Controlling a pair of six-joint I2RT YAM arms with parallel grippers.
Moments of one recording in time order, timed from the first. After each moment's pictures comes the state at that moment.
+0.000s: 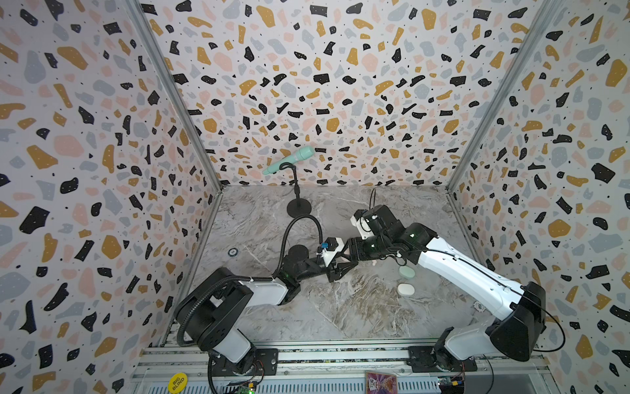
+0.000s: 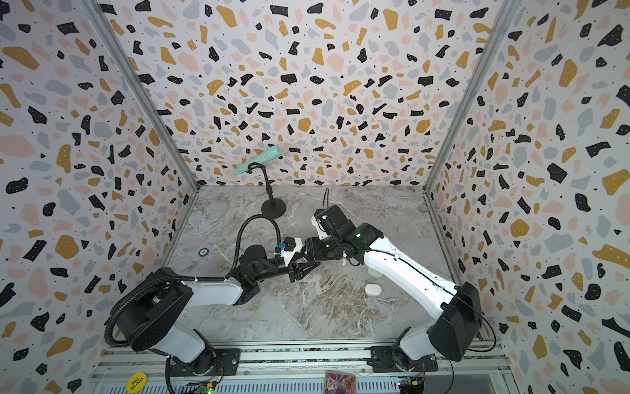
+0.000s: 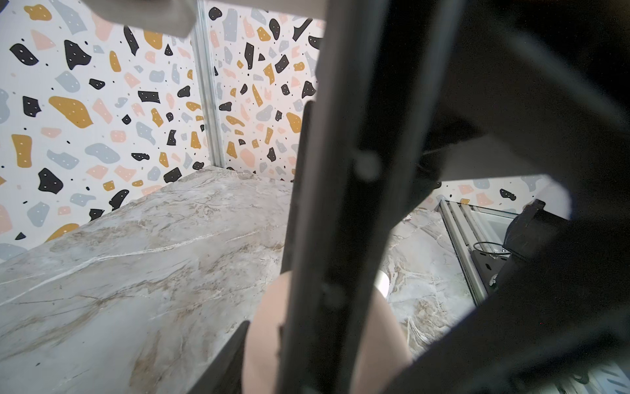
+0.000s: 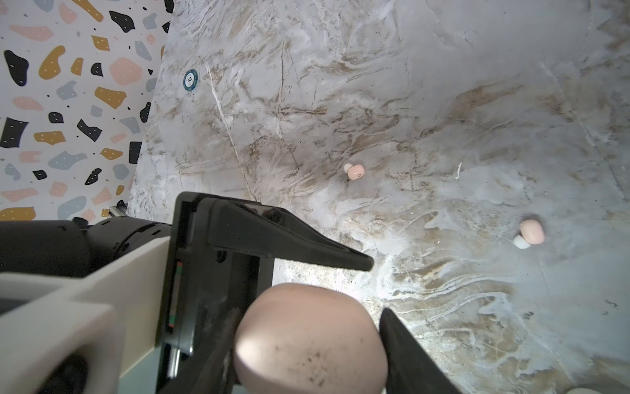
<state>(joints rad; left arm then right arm) -0.69 1.56 0.53 1.00 0.61 -0.02 0.78 1.43 1.34 -0.81 -0.22 0.53</state>
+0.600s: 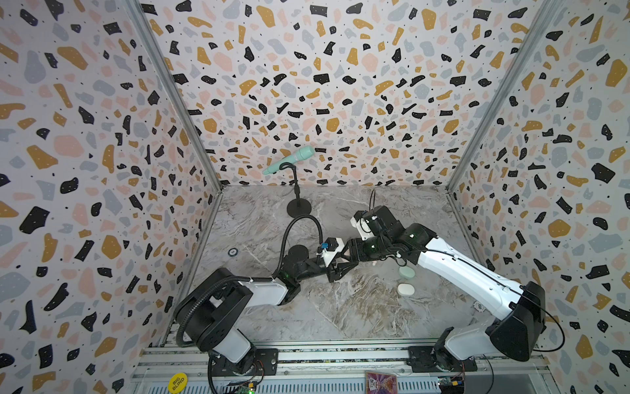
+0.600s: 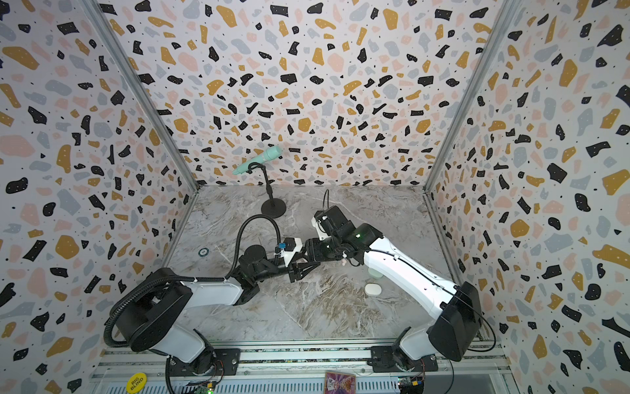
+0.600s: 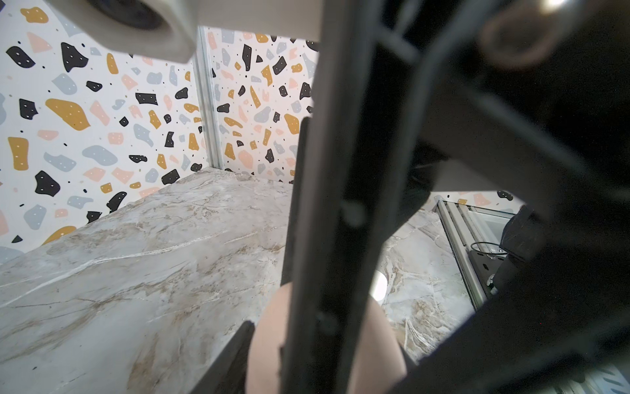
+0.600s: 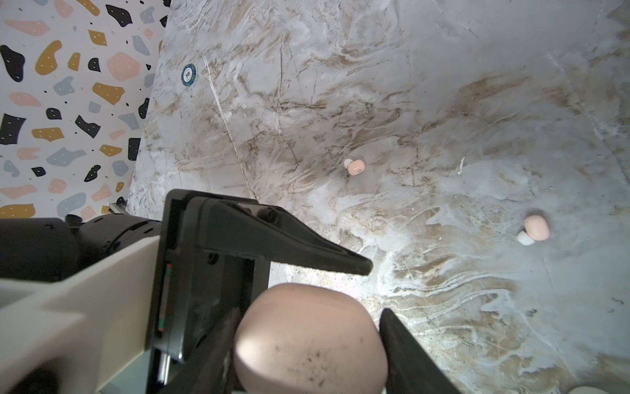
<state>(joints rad) -0.69 1.56 0.53 1.00 0.61 -0.02 0.78 1.43 1.33 -0.80 -0.23 0.53</state>
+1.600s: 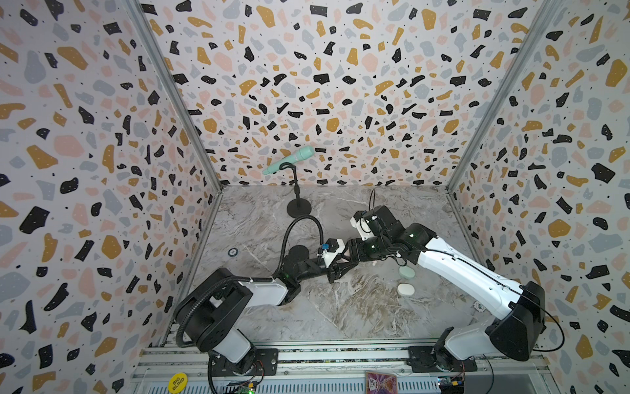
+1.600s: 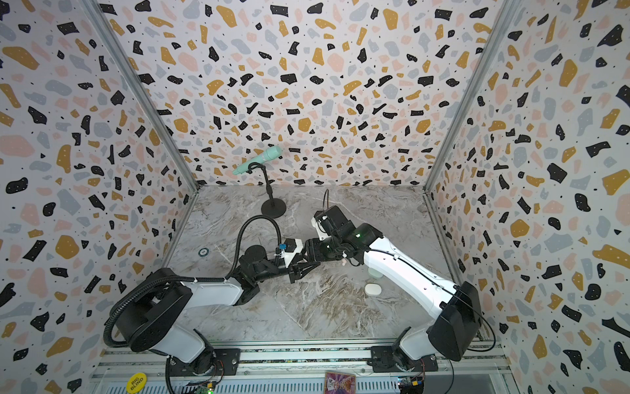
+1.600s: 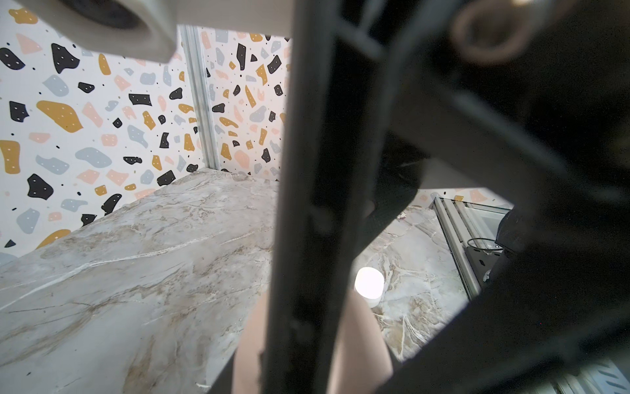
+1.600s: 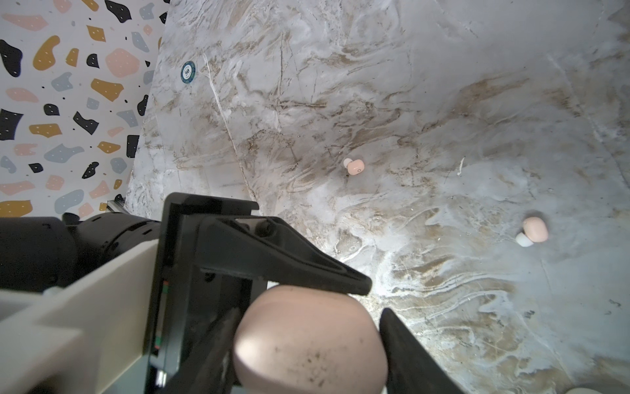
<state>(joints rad) -0.69 1.55 0.53 0.99 0.61 -0.02 0.78 1.43 1.33 -0.81 -0.24 0.52</state>
